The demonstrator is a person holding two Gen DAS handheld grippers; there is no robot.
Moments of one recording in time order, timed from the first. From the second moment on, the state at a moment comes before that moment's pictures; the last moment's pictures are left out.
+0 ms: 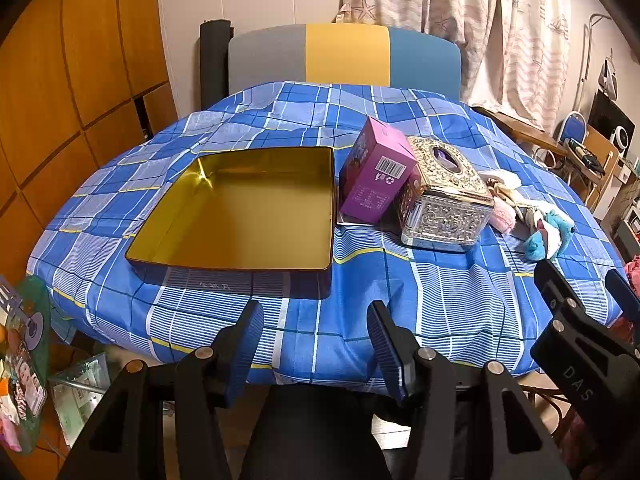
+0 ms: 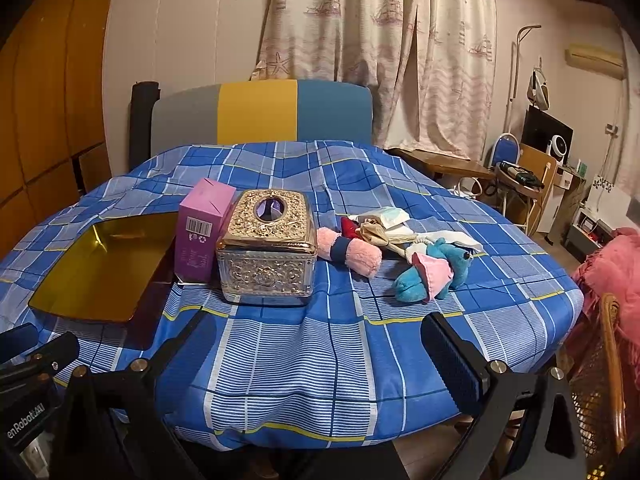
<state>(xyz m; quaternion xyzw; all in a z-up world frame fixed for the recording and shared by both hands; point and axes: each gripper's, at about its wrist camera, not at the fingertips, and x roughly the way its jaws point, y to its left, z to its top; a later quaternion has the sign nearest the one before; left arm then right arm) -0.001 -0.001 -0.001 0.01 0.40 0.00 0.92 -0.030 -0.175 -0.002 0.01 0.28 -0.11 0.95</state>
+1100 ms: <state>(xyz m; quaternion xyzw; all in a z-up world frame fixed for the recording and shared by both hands) -0.008 -0.006 0.009 0.01 0.38 0.00 0.92 -0.038 -0.176 0.005 0.01 0.26 -0.12 0.96</state>
